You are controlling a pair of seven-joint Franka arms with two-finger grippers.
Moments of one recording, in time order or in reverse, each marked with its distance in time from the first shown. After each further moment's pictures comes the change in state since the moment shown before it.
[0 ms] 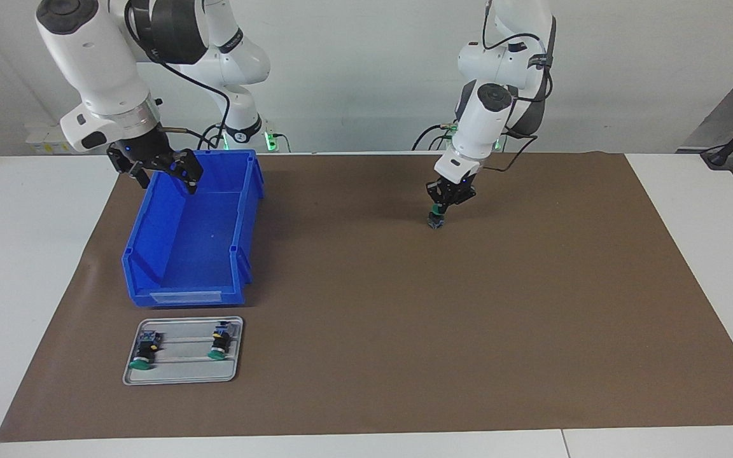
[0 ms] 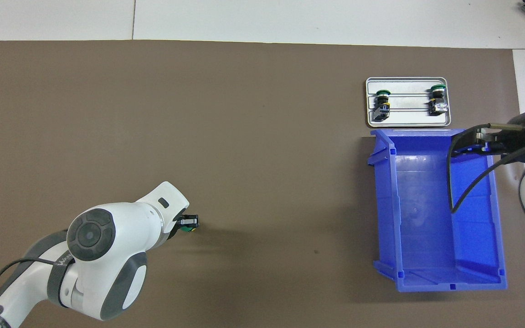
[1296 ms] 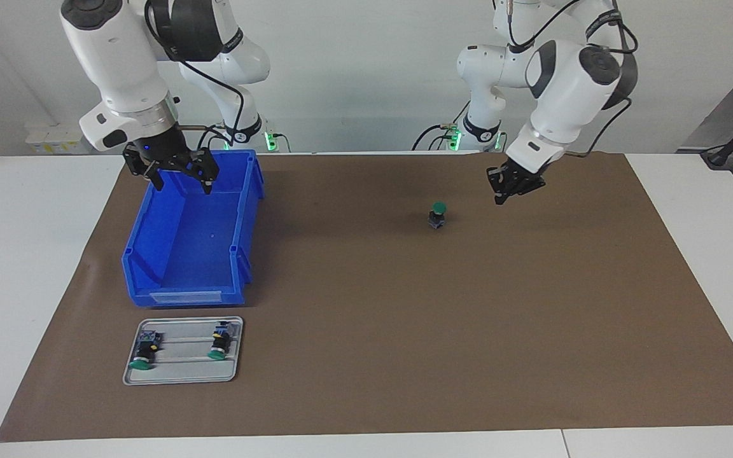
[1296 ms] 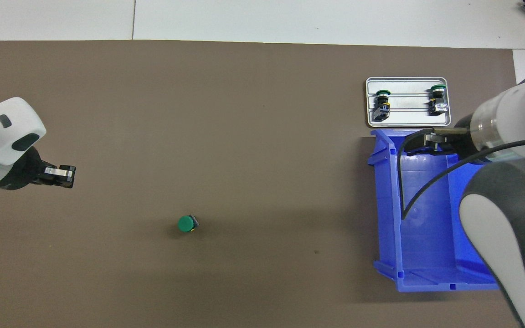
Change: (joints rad) left arm 0.351 0.066 0.034 0.675 0.135 -0.806 0.374; right arm 0.164 0.000 0.015 -0.004 0.006 0.064 0.135
